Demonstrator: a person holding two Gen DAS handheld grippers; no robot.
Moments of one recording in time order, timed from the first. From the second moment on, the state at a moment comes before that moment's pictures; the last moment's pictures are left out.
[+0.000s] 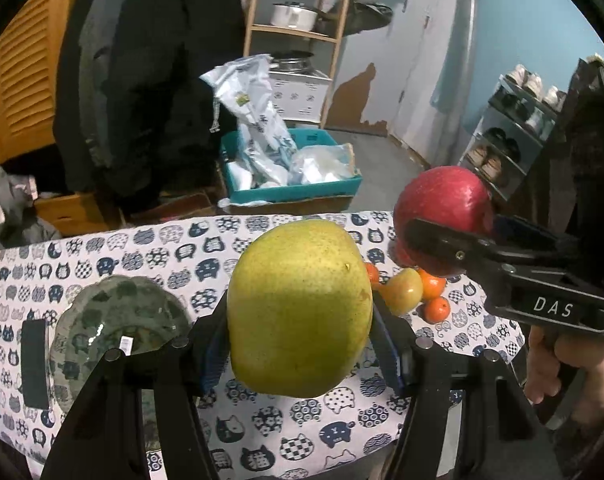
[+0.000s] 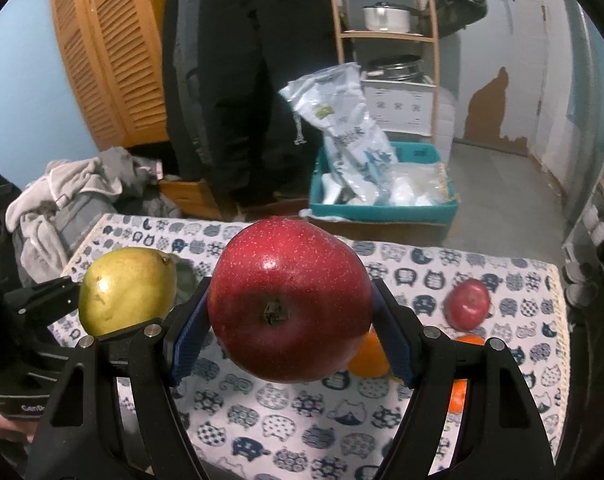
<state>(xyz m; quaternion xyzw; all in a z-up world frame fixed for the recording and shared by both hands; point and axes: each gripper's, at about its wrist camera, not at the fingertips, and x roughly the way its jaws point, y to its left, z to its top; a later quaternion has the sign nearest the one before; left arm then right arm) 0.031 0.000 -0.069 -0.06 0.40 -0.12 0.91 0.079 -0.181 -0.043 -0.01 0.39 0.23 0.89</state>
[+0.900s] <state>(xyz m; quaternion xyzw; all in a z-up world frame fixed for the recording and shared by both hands) 0.023 0.141 -0.117 -0.14 0.44 0.00 0.89 0.102 -0.024 -0.067 -0.04 0.42 0.33 0.84</state>
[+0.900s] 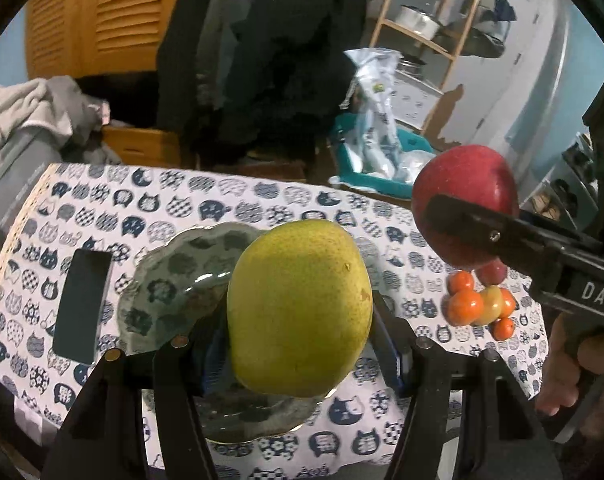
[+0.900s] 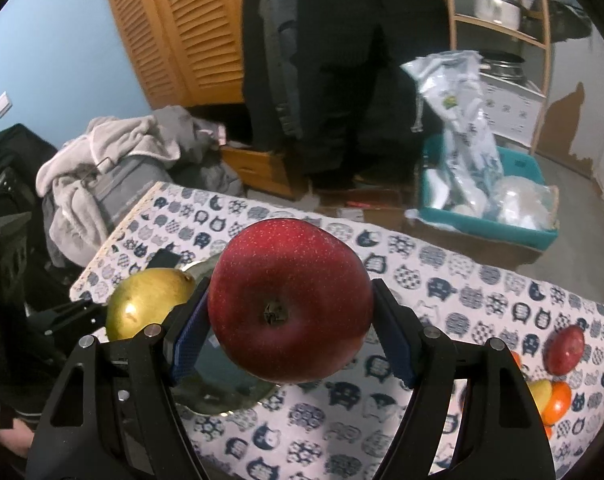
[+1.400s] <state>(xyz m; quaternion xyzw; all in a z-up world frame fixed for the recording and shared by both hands) 0.022 0.188 -0.178 -0.18 0.50 0.05 0.85 0.104 0.032 -0.109 -0.07 0.46 0.35 0.81</state>
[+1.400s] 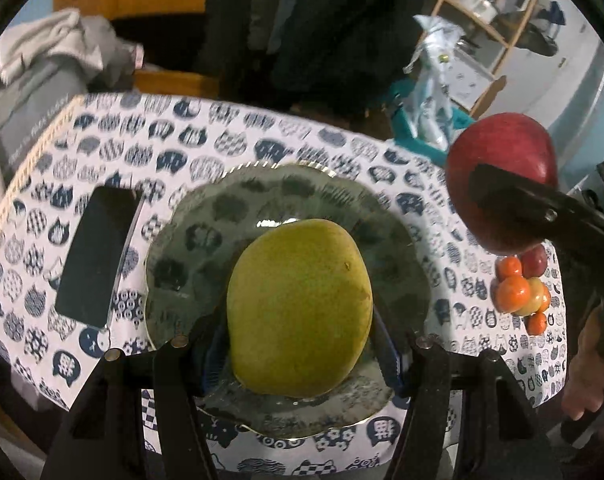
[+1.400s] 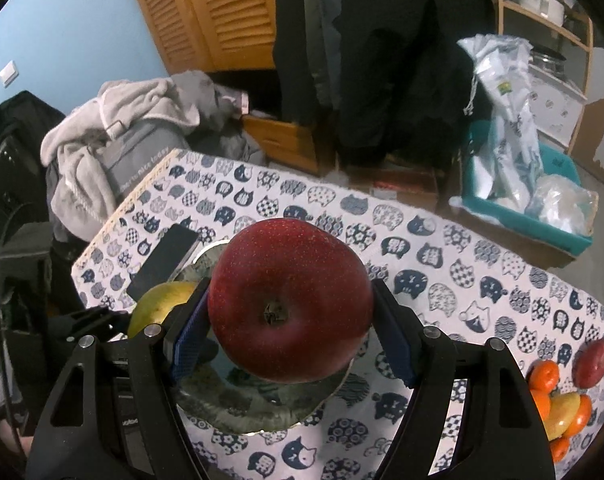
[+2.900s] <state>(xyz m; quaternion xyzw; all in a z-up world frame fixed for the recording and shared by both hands) 0.017 0.170 -0.233 -0.15 0.59 0.06 0.79 0.084 0.054 -0.221 -0.10 0.58 0.36 0.73</state>
